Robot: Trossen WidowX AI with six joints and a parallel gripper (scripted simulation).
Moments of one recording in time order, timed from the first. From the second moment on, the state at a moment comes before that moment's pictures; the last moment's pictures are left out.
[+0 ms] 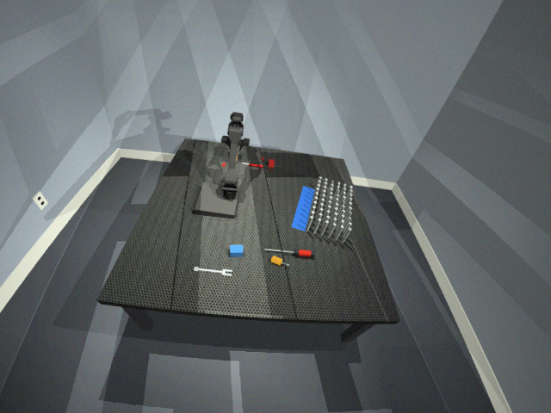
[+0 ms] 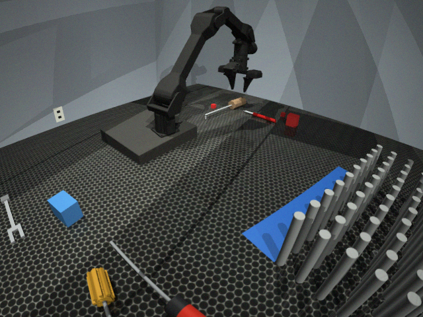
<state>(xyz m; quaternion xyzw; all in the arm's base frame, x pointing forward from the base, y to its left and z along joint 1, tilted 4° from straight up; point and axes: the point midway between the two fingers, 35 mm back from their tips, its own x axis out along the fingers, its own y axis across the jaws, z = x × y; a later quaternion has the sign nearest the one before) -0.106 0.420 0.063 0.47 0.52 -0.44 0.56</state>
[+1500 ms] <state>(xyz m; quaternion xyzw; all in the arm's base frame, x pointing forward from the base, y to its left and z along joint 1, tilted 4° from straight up) -0.102 0.422 0.000 0.47 0.53 -0.44 0.56</state>
